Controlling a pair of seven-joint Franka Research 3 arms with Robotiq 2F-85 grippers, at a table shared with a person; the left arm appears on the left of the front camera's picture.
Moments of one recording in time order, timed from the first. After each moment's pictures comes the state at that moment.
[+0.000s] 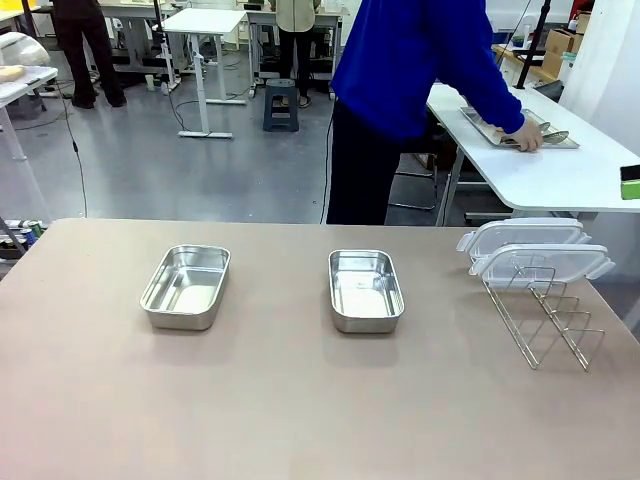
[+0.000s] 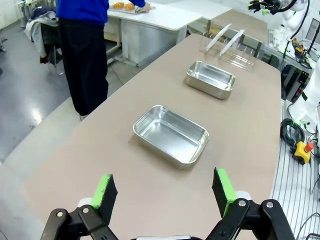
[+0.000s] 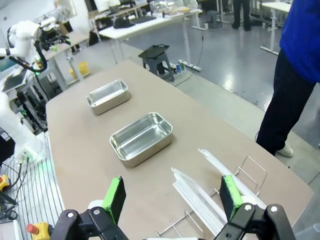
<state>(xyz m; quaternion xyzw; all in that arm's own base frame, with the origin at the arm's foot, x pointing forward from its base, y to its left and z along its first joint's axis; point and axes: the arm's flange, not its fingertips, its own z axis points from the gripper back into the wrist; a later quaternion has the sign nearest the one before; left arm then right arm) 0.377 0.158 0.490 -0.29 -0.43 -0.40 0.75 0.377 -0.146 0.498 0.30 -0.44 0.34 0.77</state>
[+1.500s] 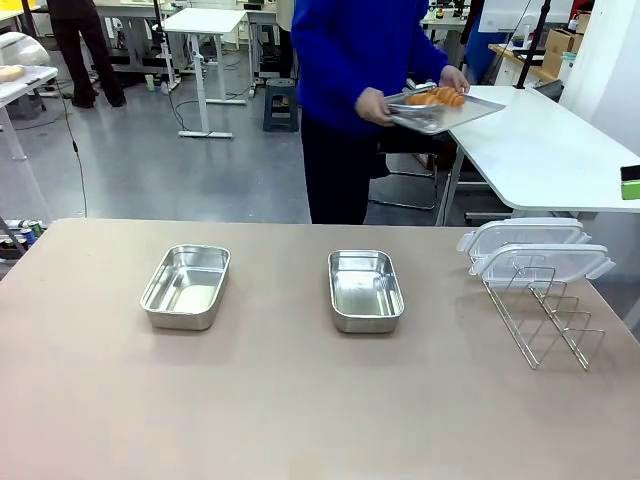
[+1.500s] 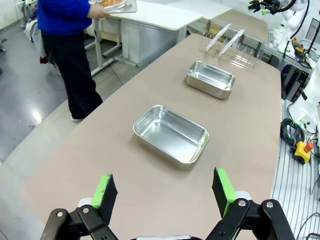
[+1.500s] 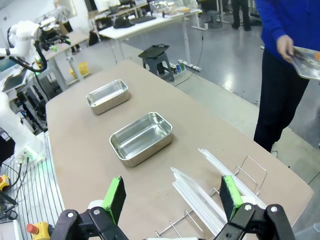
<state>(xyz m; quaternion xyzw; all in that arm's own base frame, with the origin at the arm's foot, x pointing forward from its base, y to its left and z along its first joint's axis) 0.377 0.158 0.490 -0.28 -0.43 -0.40 0.75 0.377 -0.147 0.497 0.30 -0.44 0.34 0.77</state>
